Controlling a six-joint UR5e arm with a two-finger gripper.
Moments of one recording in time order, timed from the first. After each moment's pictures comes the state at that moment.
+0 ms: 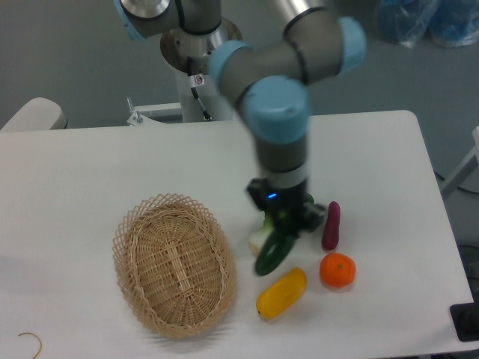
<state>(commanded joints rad) 2.64 -1.89 -1.44 -1.22 1.62 1.35</state>
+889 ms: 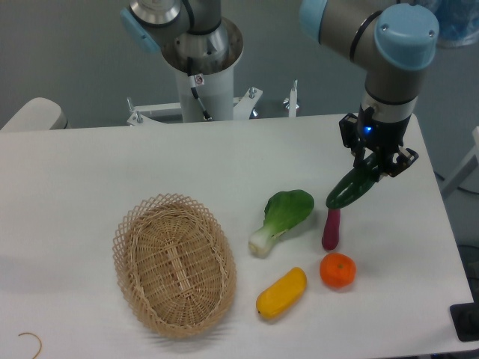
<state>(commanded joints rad) 2.72 -1.86 -1.43 -1.28 1.57 1.53</state>
